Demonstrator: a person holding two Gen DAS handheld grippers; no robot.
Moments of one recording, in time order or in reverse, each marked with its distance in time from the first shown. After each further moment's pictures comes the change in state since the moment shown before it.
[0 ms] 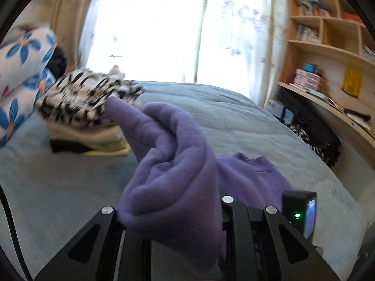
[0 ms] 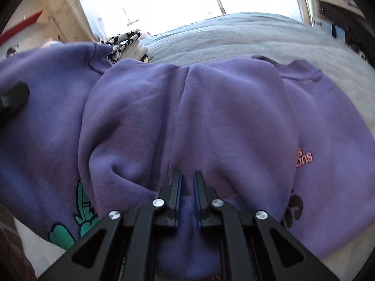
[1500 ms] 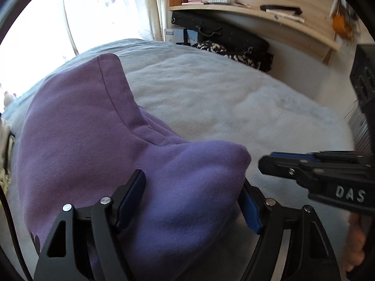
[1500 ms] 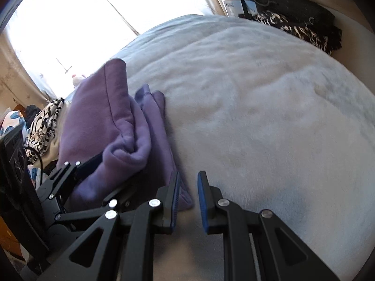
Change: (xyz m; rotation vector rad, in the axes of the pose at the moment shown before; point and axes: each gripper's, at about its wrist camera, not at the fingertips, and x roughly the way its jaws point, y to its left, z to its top) left arm 0.118 -0.231 -0.061 0.443 0.356 -0.401; right arm -0.162 -0.202 0.004 0.293 -0.080 -0.192
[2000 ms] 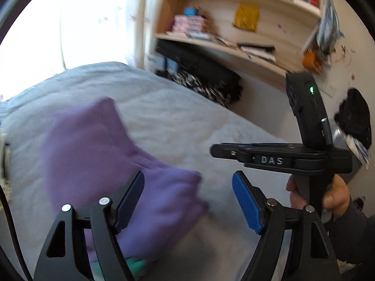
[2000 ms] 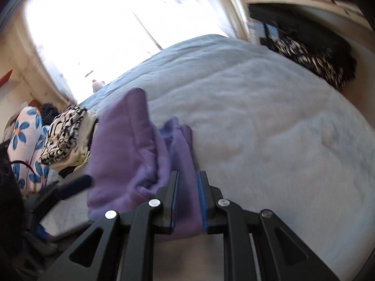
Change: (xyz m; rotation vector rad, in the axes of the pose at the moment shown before) left arm -0.120 0.032 0.021 -0.041 -0.150 -0.154; right arm -0.044 0.044 0.047 -0.144 -0.082 0.075
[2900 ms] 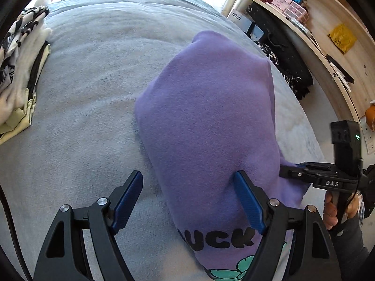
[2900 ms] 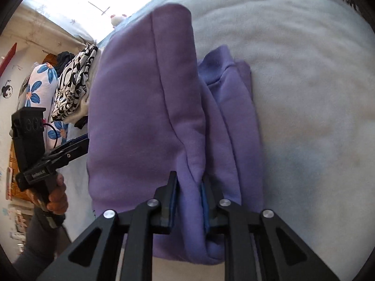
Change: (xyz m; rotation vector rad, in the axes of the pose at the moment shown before) left arm 0.055 0.211 -0.034 -0.425 0.342 0.114; right arm 0.130 0.014 0.009 -0.052 0.430 0.195
